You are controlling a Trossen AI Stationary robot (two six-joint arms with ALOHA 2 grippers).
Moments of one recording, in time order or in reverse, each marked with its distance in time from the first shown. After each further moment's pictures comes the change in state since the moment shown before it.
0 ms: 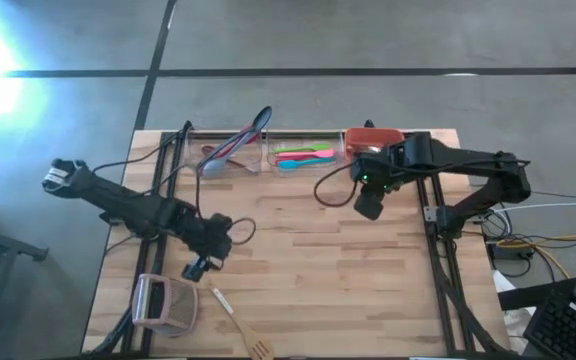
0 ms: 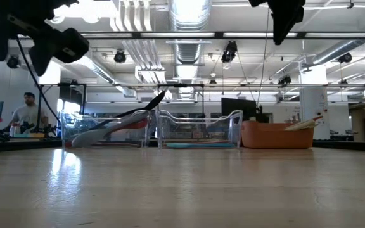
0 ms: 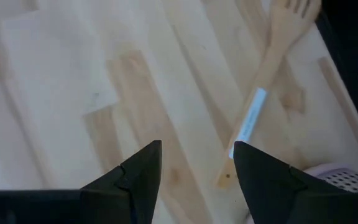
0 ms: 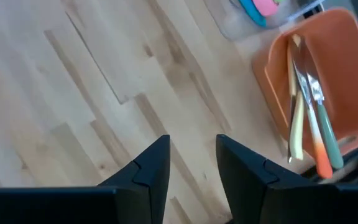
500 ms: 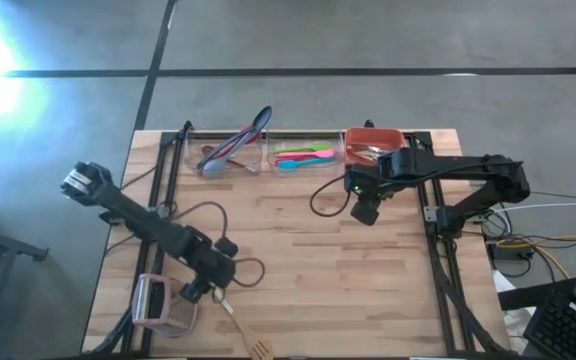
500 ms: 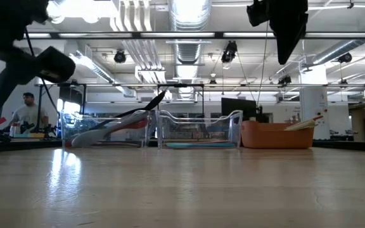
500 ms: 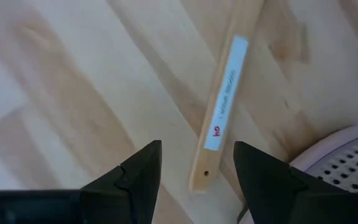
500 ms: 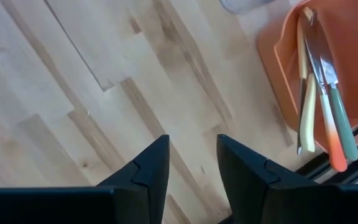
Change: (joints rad) left arm -0.188 0.250 0.000 0.060 -0.011 0.034; right arm 0.007 0.005 -0.164 0.078 0.014 0.023
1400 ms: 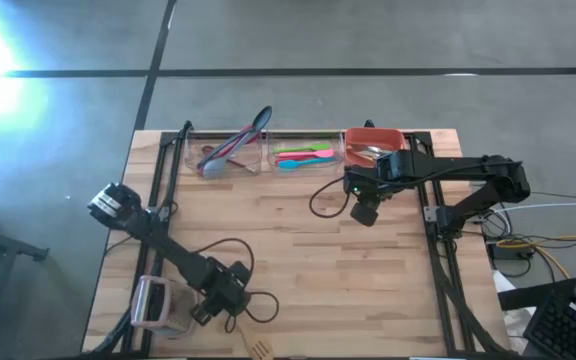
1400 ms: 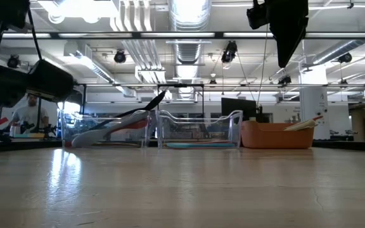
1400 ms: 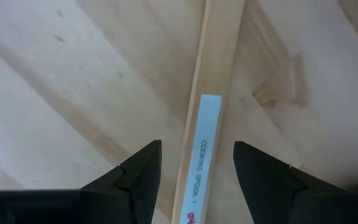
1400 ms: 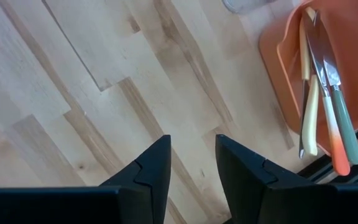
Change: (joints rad) left arm -0.108 0.325 0.176 0.057 0.006 0.022; right arm 0.000 -0.002 -0.033 0.028 0.004 -0.010
